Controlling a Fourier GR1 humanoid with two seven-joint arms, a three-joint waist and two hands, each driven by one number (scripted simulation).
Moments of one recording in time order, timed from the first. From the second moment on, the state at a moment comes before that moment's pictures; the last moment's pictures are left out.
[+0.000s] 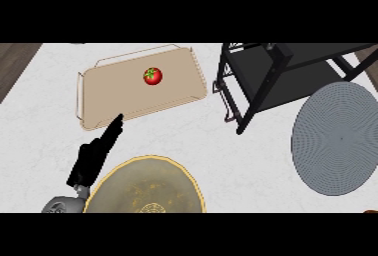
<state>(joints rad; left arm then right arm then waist) -0.06 0.15 -0.08 -1.38 -0.10 -0.08 0.06 -1.22 -0.56 -0.27 -0.56 0.43 0.27 0.16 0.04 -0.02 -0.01</state>
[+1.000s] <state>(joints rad) -0.04 0.17 -0.06 -1.39 -0.09 -0.08 0.05 -1.21 -0.59 -0.63 -0.47 0.17 -0.10 0.07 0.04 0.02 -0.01</state>
